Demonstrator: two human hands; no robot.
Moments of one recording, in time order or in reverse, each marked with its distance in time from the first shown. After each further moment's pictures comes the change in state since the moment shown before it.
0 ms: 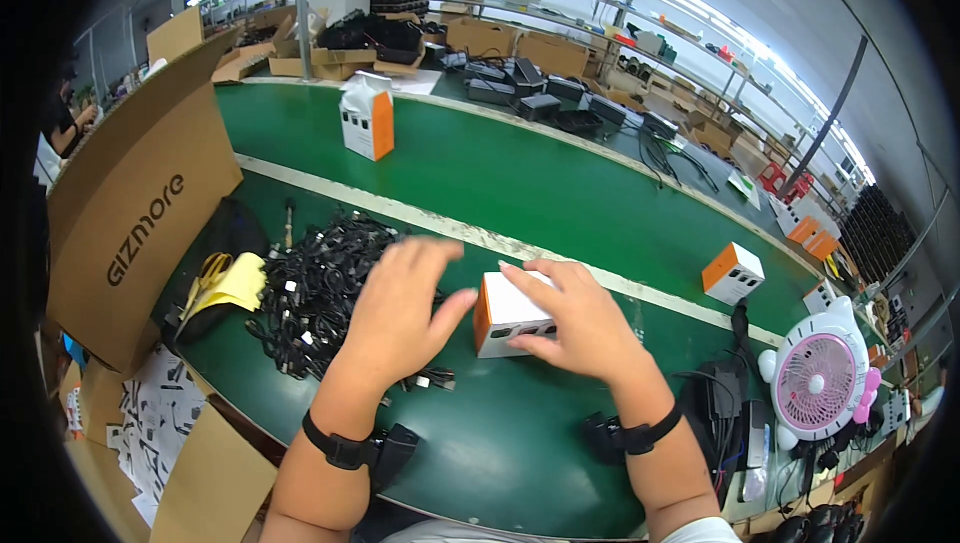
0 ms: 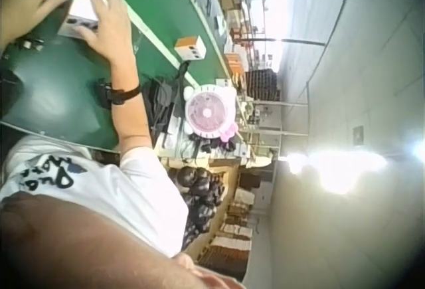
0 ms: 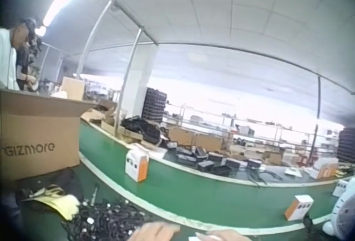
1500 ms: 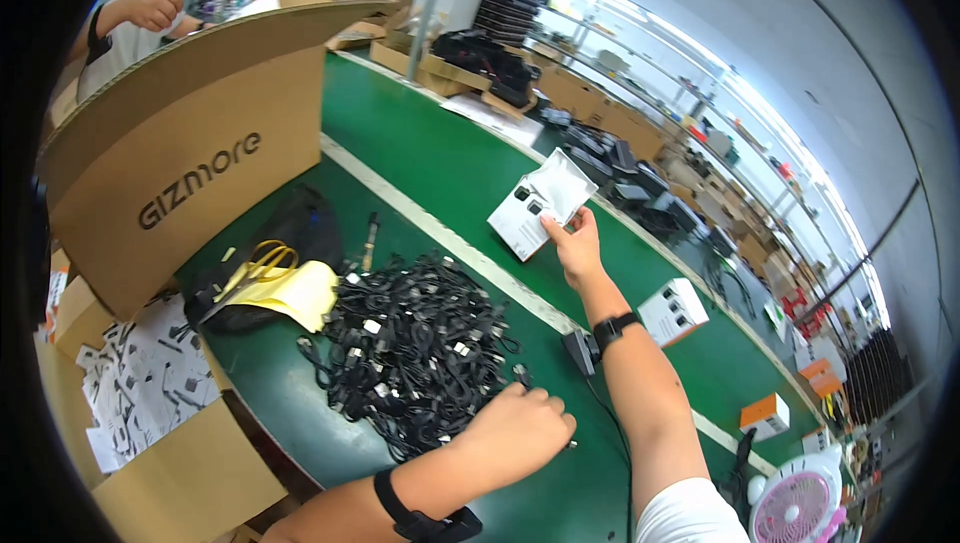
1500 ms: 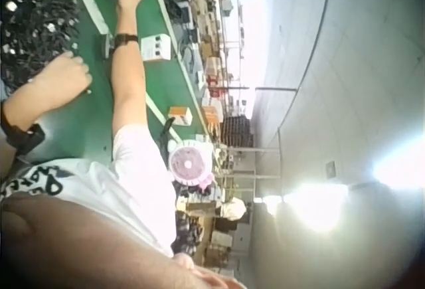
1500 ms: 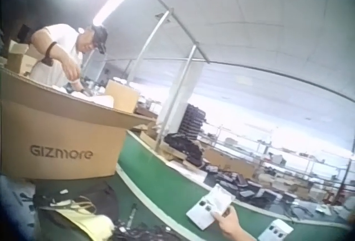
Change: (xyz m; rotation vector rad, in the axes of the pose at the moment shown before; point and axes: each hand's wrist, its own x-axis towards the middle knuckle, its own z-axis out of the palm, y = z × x) left_hand -0.022 0.002 0.020 0.153 -0.336 0.168; right_hand 0.264 0.134 0.162 1.059 0.313 0.451
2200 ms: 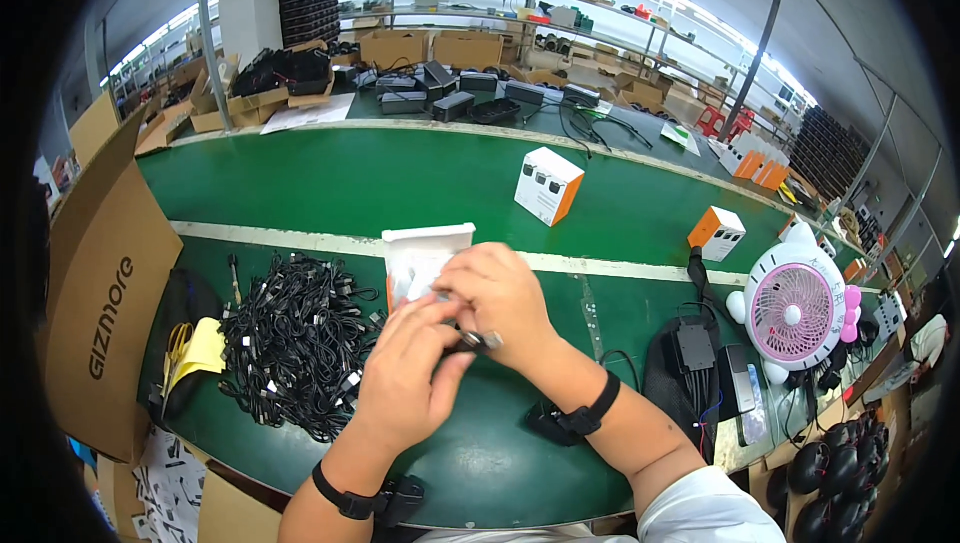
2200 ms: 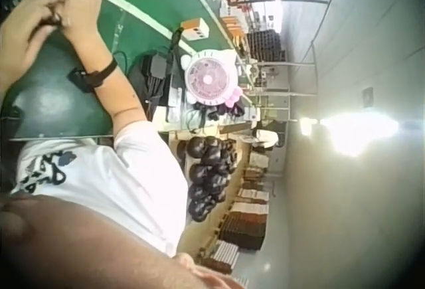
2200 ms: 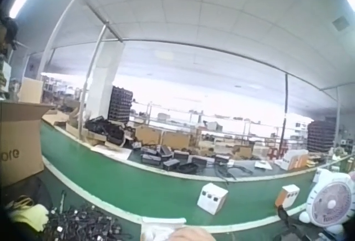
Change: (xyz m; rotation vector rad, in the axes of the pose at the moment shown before) left_hand 0.020 0.049 -0.005 -0.403 0.473 0.198; right_hand -0.276 -0.121 -0.075 -0.941 0.100 -0.761
